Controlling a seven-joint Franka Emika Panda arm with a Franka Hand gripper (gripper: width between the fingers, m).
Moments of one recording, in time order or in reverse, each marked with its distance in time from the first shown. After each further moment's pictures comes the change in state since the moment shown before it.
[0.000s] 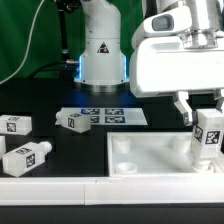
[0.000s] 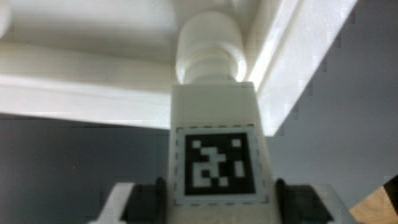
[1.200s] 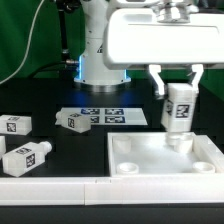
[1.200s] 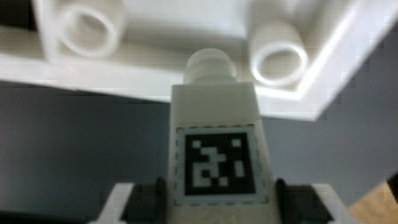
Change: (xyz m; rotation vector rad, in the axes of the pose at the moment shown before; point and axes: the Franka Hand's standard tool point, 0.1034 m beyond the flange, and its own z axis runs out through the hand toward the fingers) arm 0.019 0.021 -0.039 -0.003 0.010 0.013
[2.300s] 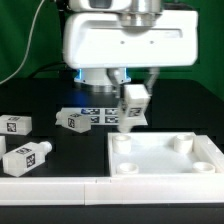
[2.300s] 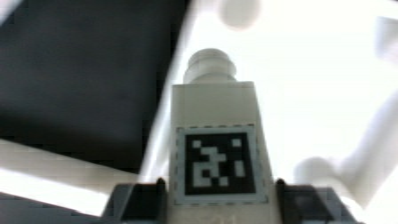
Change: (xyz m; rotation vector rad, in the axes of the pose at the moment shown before) arm -0.060 0.061 -0.018 0.019 -0.437 -0.091
